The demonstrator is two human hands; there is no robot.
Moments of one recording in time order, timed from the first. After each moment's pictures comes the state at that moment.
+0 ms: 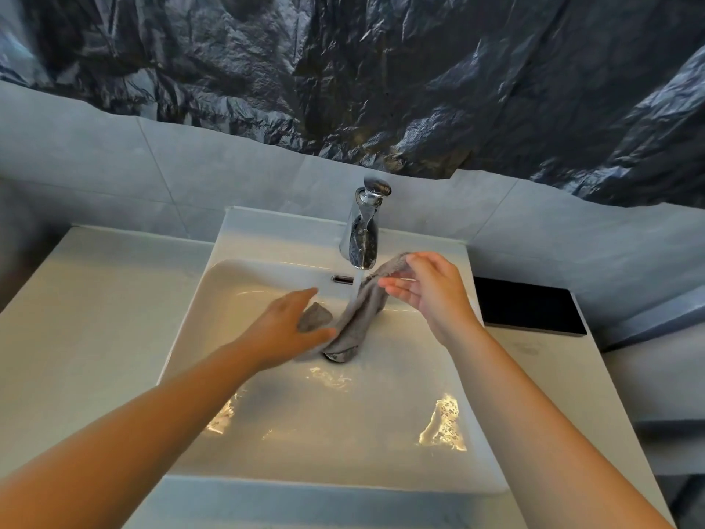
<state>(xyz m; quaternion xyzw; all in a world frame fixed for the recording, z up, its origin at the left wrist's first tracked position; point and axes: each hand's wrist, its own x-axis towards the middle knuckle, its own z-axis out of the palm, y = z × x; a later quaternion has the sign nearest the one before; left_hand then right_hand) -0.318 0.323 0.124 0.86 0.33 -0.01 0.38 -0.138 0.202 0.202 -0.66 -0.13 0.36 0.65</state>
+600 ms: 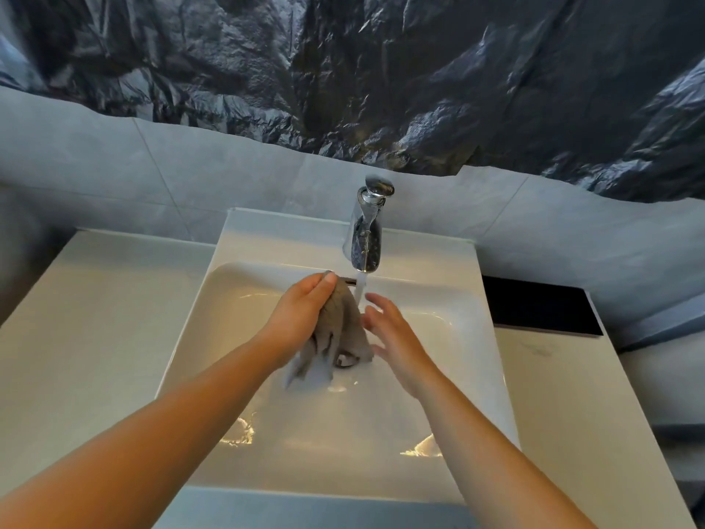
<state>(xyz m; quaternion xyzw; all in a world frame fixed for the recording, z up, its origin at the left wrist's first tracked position) -0.284 0.306 0.159 0.66 0.38 0.19 0.63 -0.167 0.194 0.118 -0.69 -0.20 0.47 0.52</state>
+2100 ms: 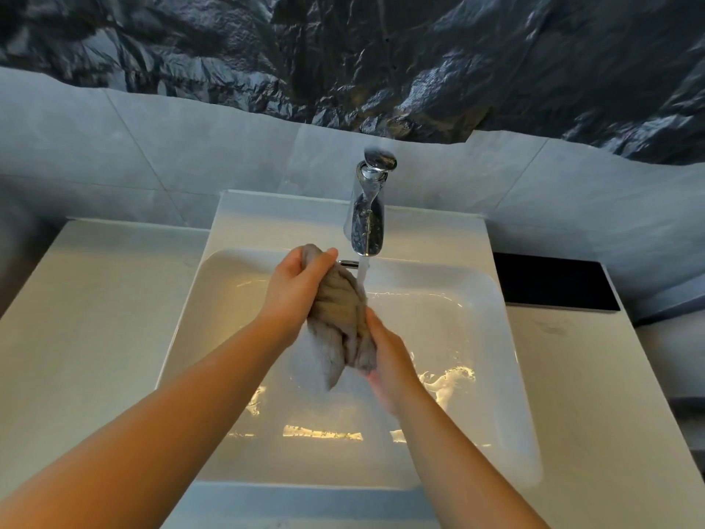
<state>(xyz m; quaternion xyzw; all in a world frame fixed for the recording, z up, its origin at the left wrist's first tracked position) -0.270 0.320 0.143 0.53 0.43 0.24 0.69 -0.201 0.192 0.077 -0.64 -0.05 0.51 0.58</state>
